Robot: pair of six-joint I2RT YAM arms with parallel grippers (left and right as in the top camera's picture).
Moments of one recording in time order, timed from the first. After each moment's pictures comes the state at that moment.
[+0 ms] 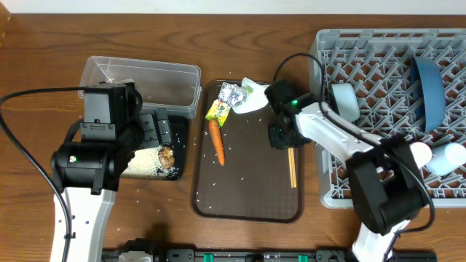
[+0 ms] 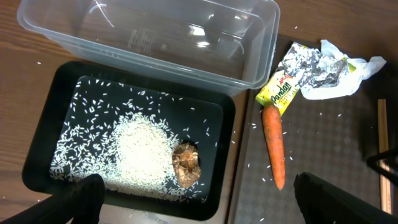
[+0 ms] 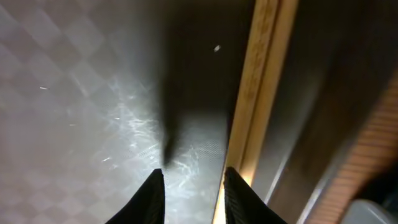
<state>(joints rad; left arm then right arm) -0.06 1.11 1.21 -1.05 -0.01 -0.22 0.50 1.94 1.25 -0.80 0.02 0.38</state>
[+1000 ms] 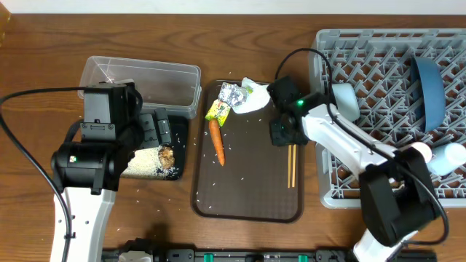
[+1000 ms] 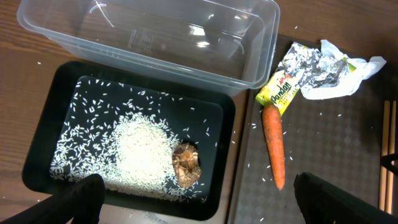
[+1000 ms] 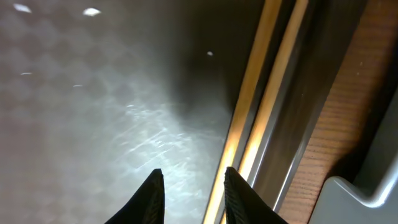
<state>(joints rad) -0.06 1.11 1.21 -1.05 -0.01 -0.22 0.50 1.86 1.25 -0.82 0.04 0.40</state>
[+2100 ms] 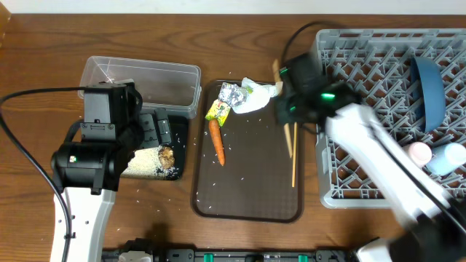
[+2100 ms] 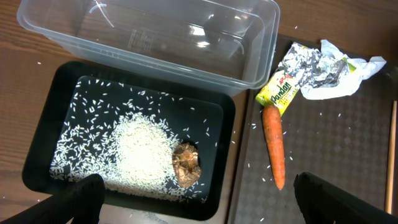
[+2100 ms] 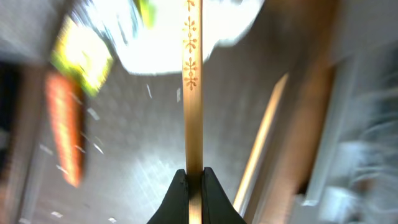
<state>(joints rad) -0.06 1.11 1.21 -1.05 -0.01 -0.22 0.46 1.61 1.39 -0.84 0.01 0.30</state>
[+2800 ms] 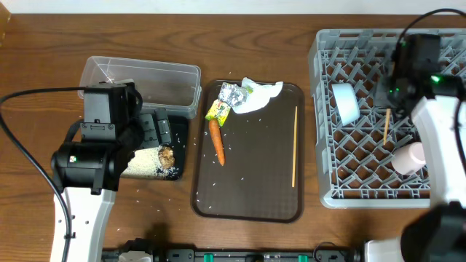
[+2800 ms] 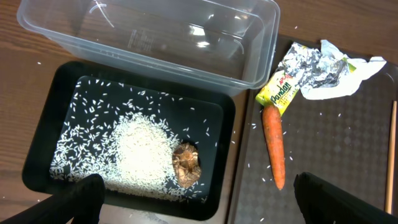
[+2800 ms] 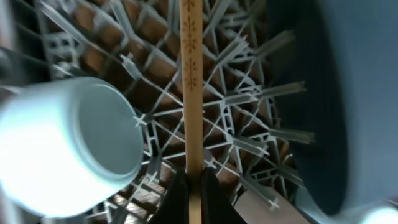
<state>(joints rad) -0.06 1.11 1.21 -1.05 -0.01 -0.22 -0.09 1.62 1.41 -0.91 0.20 0.04</state>
